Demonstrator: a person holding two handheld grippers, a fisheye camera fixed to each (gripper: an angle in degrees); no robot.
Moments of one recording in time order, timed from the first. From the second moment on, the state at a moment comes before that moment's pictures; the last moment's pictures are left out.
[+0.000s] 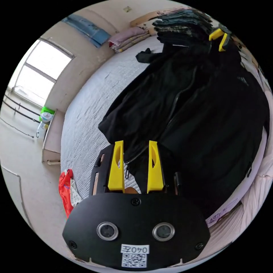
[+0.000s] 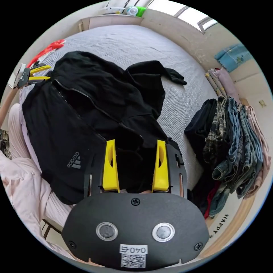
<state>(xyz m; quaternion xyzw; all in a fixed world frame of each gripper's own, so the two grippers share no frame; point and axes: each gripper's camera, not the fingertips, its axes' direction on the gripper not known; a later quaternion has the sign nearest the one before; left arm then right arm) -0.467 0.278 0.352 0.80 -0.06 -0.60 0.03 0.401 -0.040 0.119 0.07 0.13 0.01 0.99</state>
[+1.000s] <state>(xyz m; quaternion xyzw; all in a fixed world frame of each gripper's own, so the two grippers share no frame) -0.461 0.247 0.306 0.83 -0.11 -0.54 0.11 0.303 -0.005 0.225 0.00 0.28 -0.05 0.96</state>
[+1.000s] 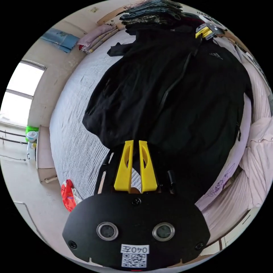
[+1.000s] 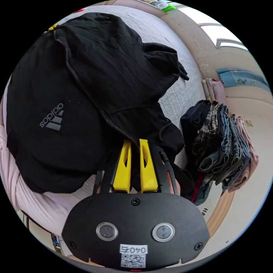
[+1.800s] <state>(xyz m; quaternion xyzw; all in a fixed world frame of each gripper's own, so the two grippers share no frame) -0.473 0.276 0.305 0.75 0.02 -0.66 -0.03 0.391 0.029 0.141 0.20 0.12 0.19 0.95</state>
